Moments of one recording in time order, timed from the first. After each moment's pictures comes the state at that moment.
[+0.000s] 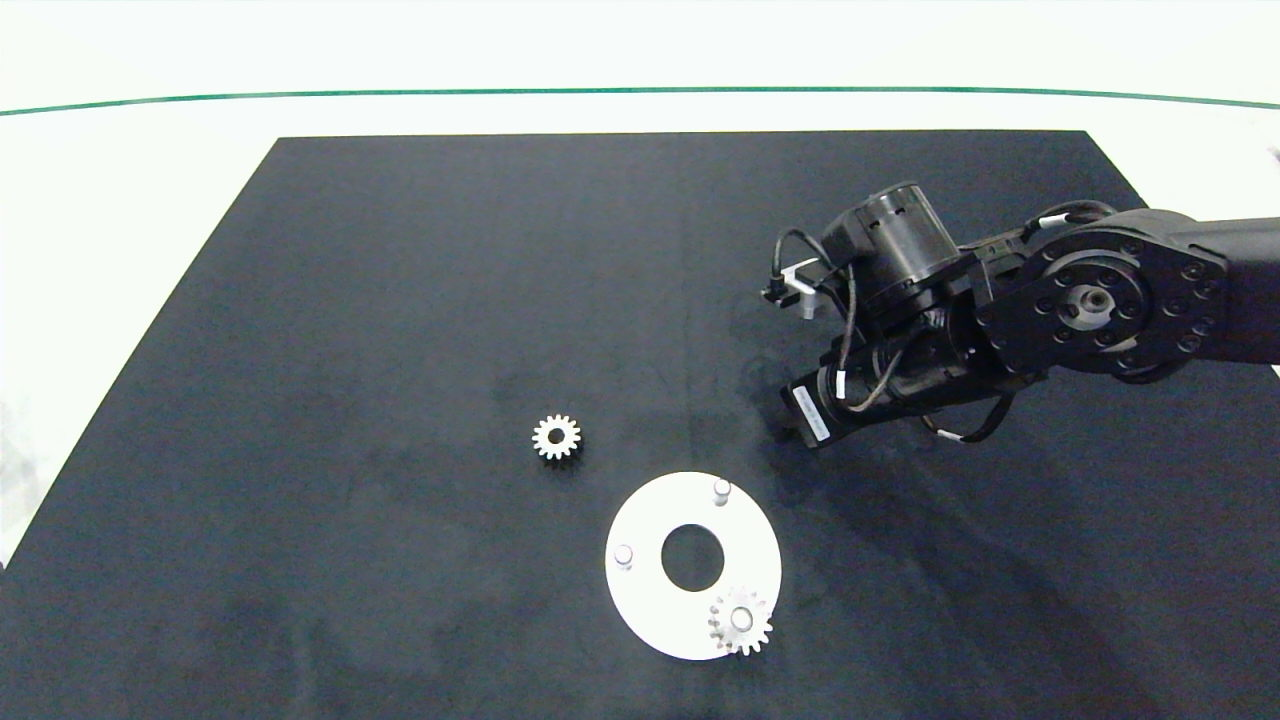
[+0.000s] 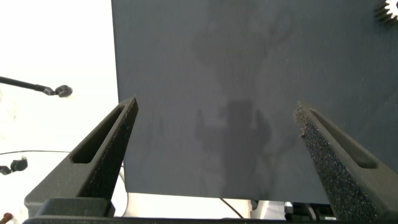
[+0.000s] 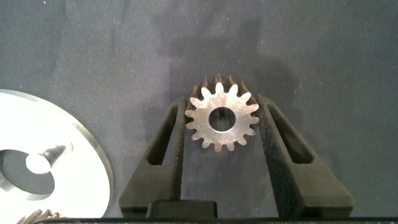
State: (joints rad) left arm 0.09 0.85 -1.20 0.81 0.05 0.19; right arm 0.56 1.93 -1.60 0.49 -0.22 -0.03
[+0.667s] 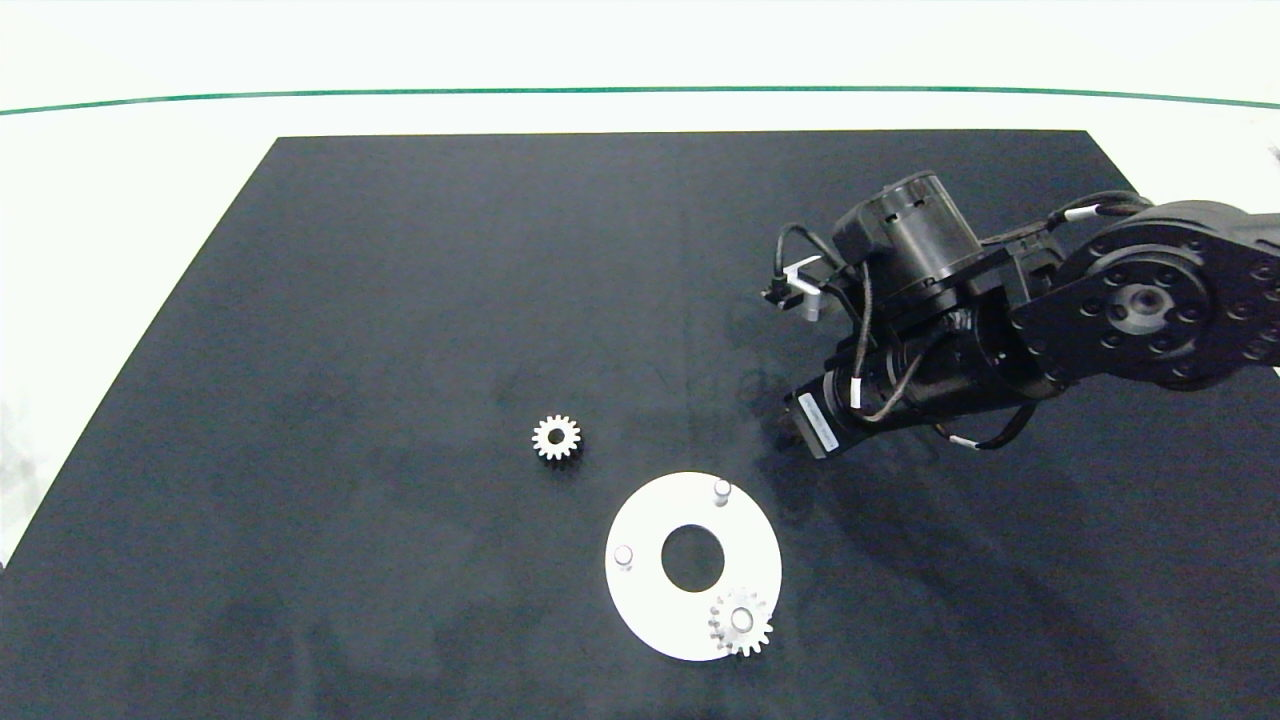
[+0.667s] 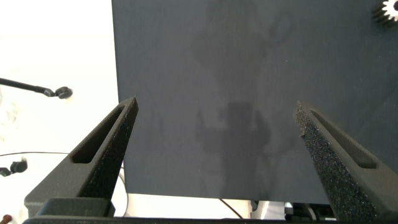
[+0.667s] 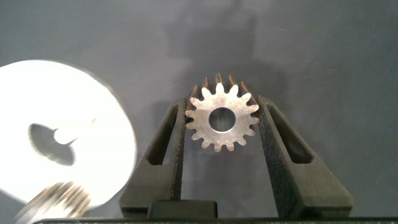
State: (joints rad) left arm 0.09 0.84 -1.20 0.81 0.05 0.19; right arm 0.63 1.86 -1.56 0.50 -0.22 -0.05
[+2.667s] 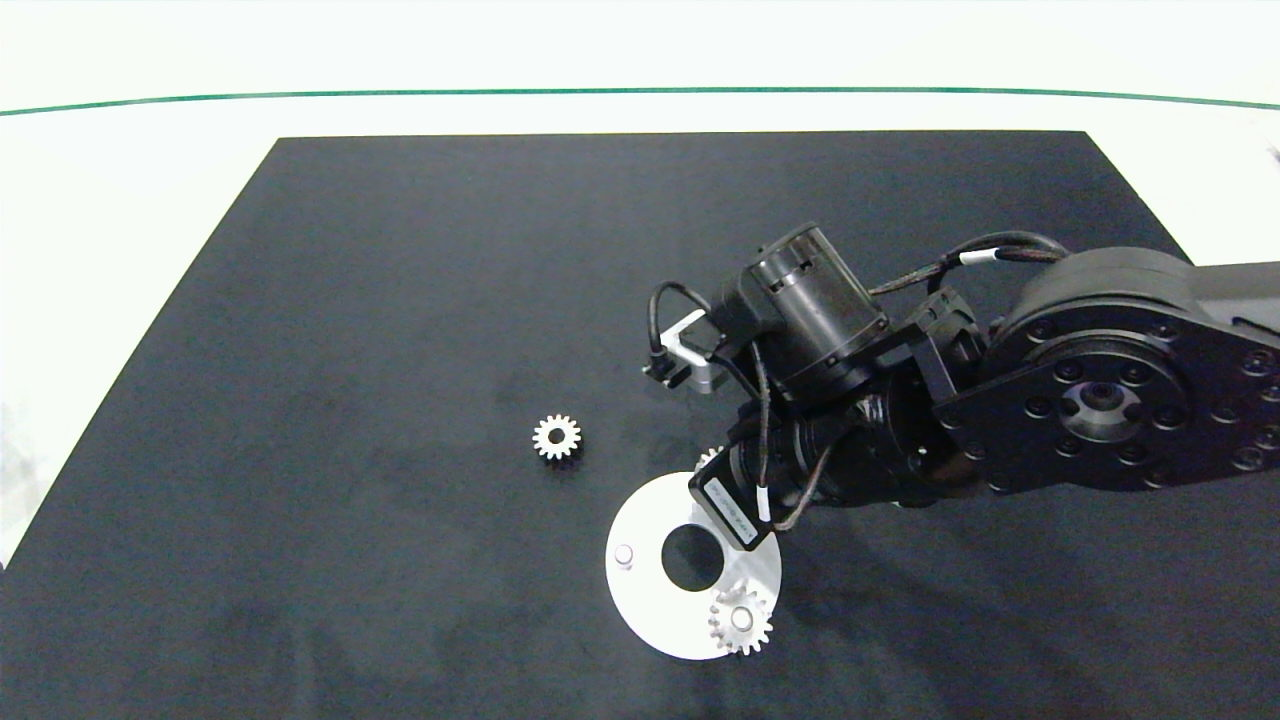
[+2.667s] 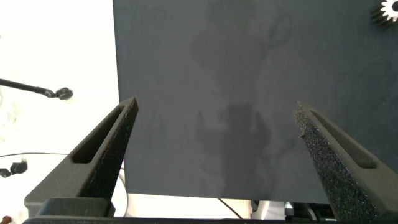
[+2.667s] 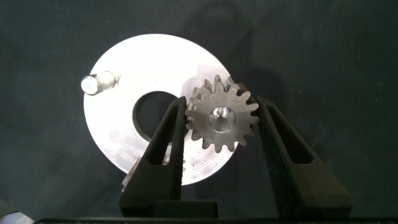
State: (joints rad) left arm 0.09 0.83 -1.20 0.81 0.05 0.19; right arm 0.84 1.90 -1.56 0.50 -0.27 -0.06
